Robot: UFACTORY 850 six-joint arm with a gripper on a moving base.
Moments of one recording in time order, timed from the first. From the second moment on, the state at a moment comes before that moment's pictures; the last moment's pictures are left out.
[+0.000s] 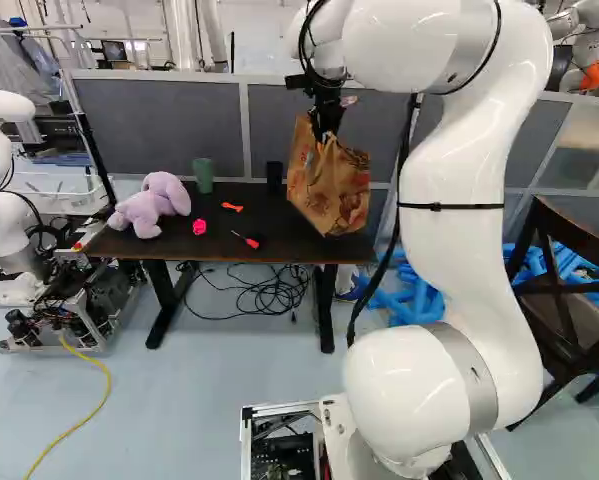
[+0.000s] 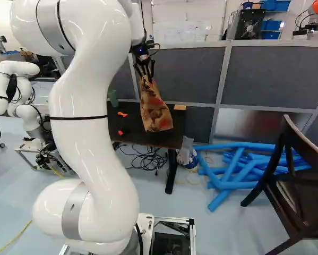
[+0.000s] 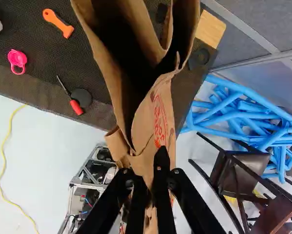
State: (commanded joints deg) arm 2.5 -26.7 -102.2 -6.6 -68.1 -11.4
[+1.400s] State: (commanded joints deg) arm 4.7 -35.8 -110.7 -6.6 -73.2 -11.4
